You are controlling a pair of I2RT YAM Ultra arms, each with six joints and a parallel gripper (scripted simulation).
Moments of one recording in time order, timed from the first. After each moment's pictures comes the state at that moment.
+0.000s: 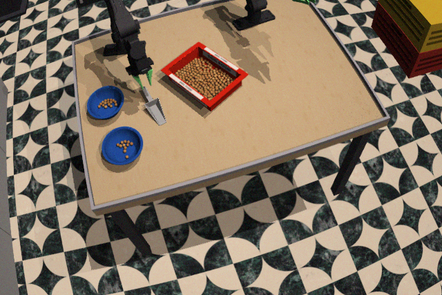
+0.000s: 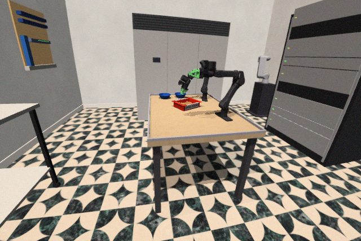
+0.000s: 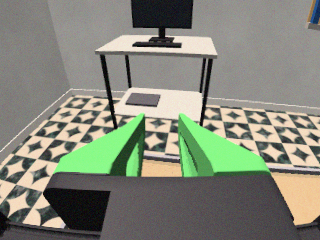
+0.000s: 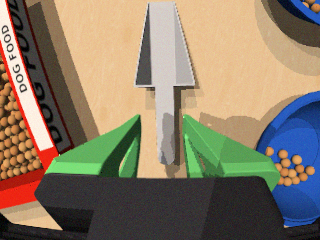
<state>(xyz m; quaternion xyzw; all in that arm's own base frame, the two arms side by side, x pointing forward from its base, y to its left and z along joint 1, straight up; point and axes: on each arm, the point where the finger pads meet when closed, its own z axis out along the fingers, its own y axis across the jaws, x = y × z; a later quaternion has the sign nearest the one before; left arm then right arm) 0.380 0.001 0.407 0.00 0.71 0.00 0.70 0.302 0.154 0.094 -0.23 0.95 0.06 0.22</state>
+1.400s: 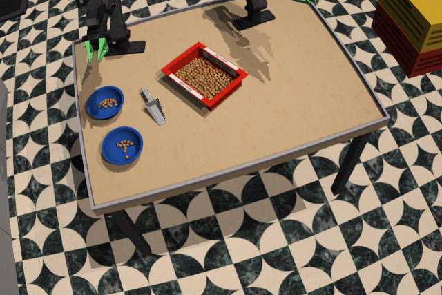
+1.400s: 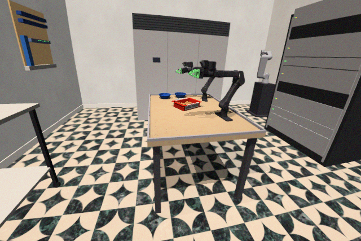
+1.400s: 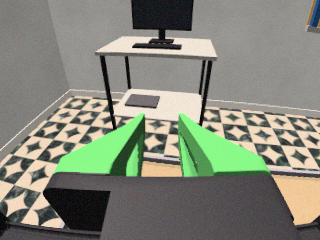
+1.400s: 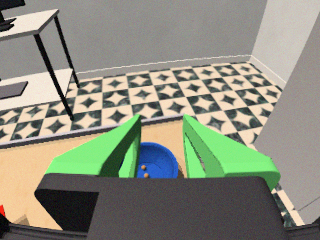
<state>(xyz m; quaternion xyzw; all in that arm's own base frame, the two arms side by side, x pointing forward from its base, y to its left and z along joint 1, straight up) 0.381 0.001 0.408 0.00 0.71 0.00 0.71 0.393 0.027 0.355 -0.03 0.76 0.02 0.65</state>
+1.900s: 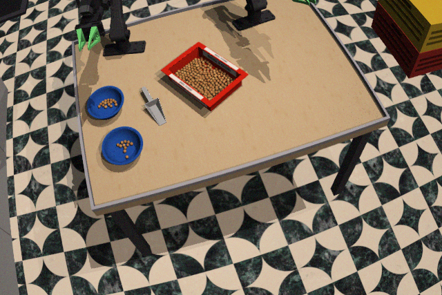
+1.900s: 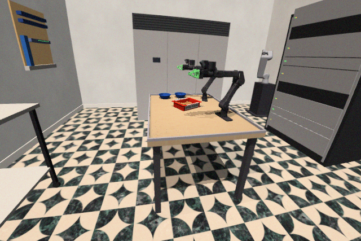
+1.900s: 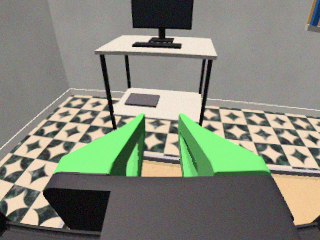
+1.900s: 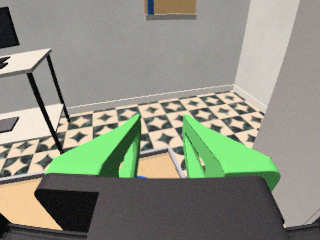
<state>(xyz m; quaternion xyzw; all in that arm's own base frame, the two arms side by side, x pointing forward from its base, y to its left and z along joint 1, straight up) 0.382 0.001 0.406 0.00 0.71 0.00 0.71 0.383 0.000 0.410 0.00 0.70 0.00 0.71</state>
